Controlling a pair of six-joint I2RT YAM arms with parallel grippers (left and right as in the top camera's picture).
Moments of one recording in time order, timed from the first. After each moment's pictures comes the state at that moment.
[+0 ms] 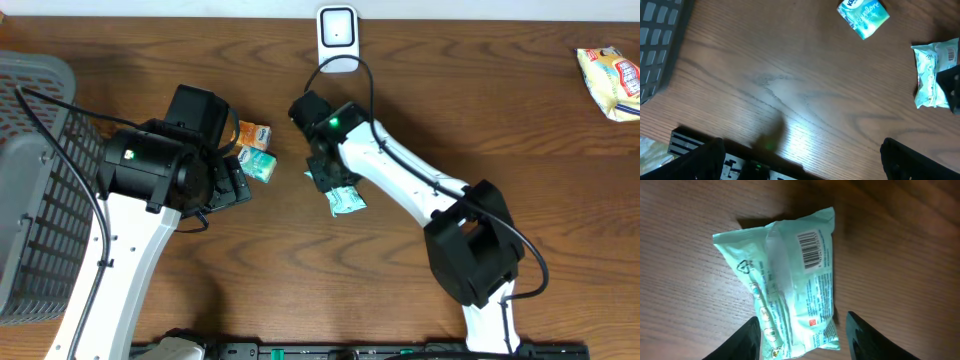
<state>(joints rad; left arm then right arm) -0.28 1.36 1.53 -1.56 -0.17 -0.62 0.71 2.11 1.71 -1.07 0.12 0.33</state>
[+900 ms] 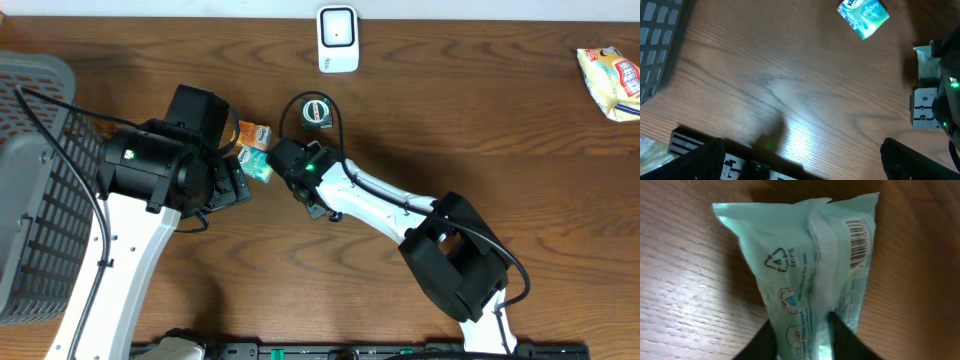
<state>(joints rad) -0.28 1.36 1.53 -1.56 -0.17 -0.62 0.83 2.10 1.49 -0.86 0.35 0.30</state>
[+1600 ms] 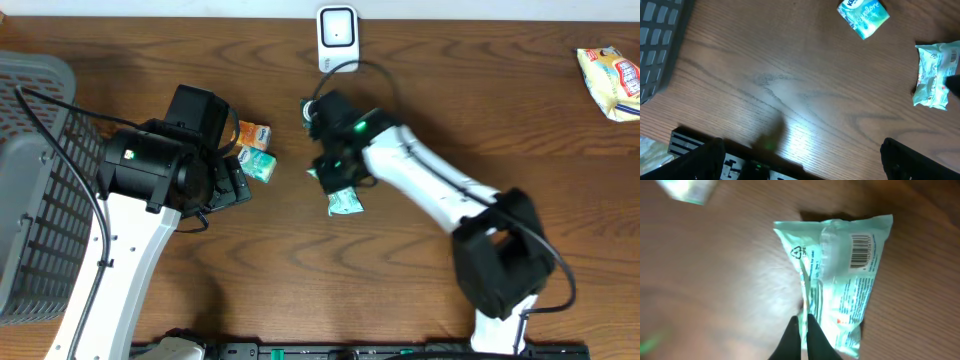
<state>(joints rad) -0.28 1.36 1.53 -1.56 -0.17 -0.62 0.58 1.98 1.54 -0.92 -0.26 0.19</state>
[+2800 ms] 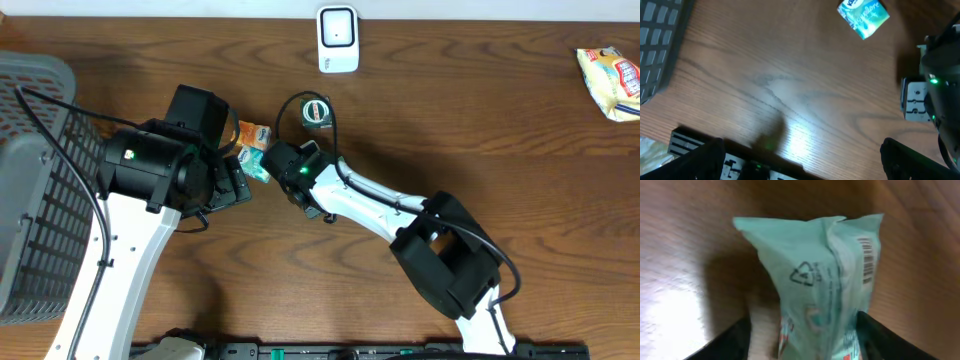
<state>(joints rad) -0.28 1.36 1.53 -1.56 -0.17 -0.62 0.85 2.14 1.51 -0.84 0.40 0.35</state>
